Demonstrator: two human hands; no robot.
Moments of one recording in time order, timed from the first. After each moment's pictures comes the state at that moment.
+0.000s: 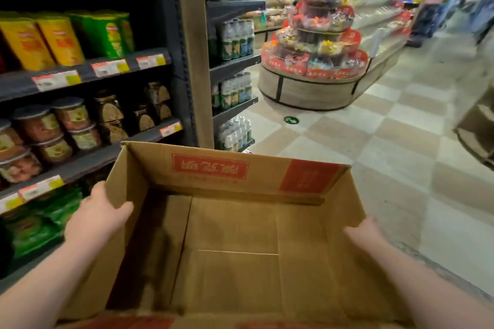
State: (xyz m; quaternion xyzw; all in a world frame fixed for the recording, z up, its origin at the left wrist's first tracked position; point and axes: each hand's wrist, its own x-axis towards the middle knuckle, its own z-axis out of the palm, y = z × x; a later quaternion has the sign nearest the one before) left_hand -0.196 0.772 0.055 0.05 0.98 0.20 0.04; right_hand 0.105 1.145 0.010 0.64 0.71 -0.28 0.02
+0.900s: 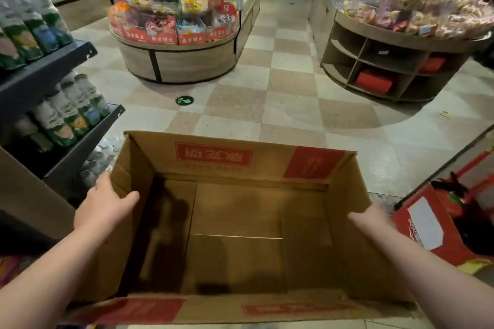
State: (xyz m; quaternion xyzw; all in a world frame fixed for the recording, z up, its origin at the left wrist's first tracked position) left_hand -0.320 1.181 0.010 0.34 0.91 0.18 0.14; right_hand 0.139 1.320 -0.011 0.83 0.48 -0.28 -0.04
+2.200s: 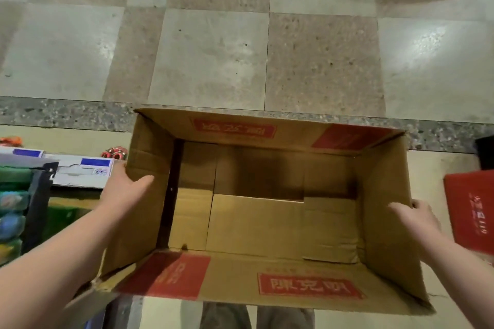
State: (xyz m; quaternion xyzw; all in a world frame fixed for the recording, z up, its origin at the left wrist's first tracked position) left_hand -0.393 1.580 -0.290 0.25 0.90 0.10 0.35; right_hand 0.086 1.624 -0.313 0.88 0.26 -0.39 -0.03
